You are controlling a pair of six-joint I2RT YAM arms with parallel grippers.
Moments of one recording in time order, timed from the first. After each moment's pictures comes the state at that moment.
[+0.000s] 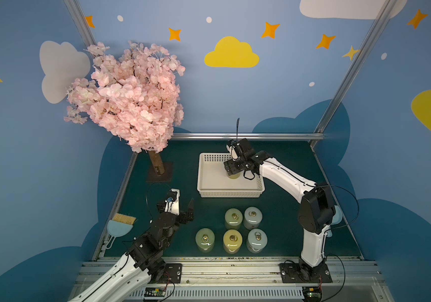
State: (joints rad) left arm -0.72 0.44 0.33 -0.18 -0.54 -0.17; right arm 0.68 1.93 1.71 -0.64 0.10 0.09
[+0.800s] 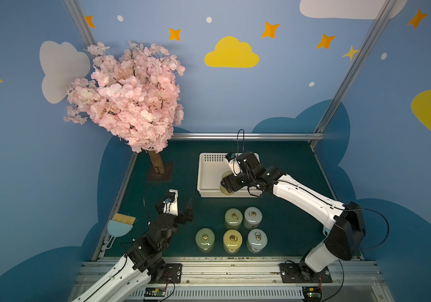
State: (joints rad) left arm -0.72 0.40 0.32 -0.18 -0.56 -0.17; right arm 0.82 1.60 1.39 -0.58 -0.06 0.14
